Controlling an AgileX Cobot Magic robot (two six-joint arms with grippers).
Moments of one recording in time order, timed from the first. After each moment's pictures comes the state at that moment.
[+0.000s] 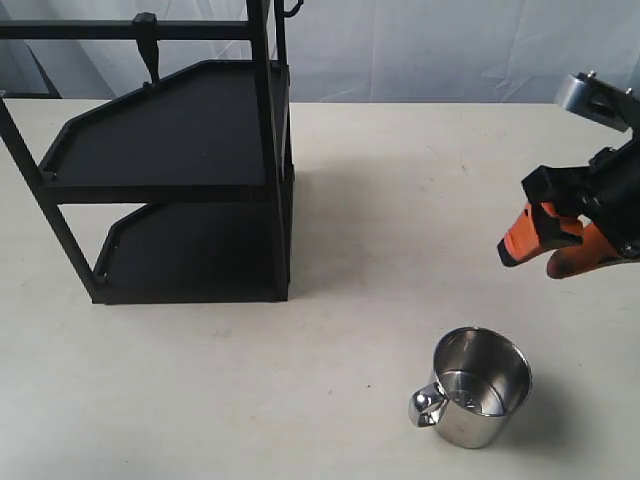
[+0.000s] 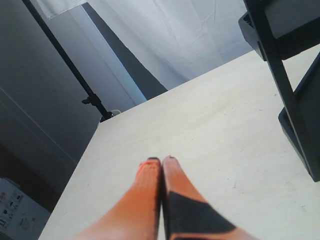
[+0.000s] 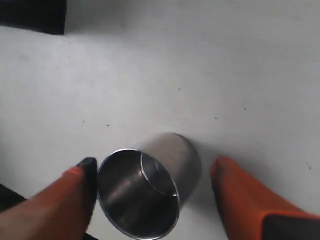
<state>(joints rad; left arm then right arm) 0.02 0.00 0.00 0.51 0.25 -0.01 0.00 1.44 -0.93 0.57 1.10 -0.41</state>
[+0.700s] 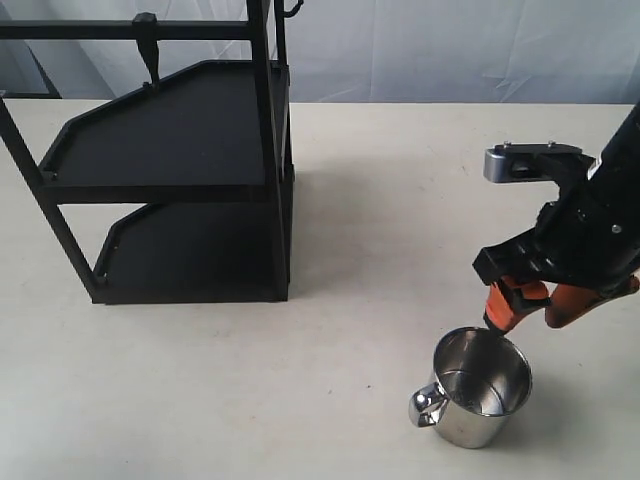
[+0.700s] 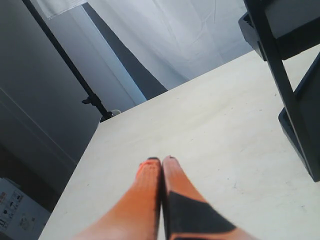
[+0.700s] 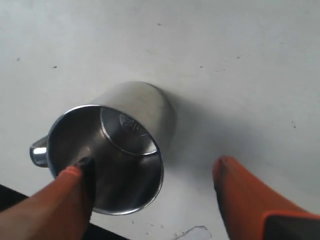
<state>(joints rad) 0.02 0.00 0.00 0.51 0.25 -0.01 0.26 1.51 -0.93 0.28 1.11 -0.19</state>
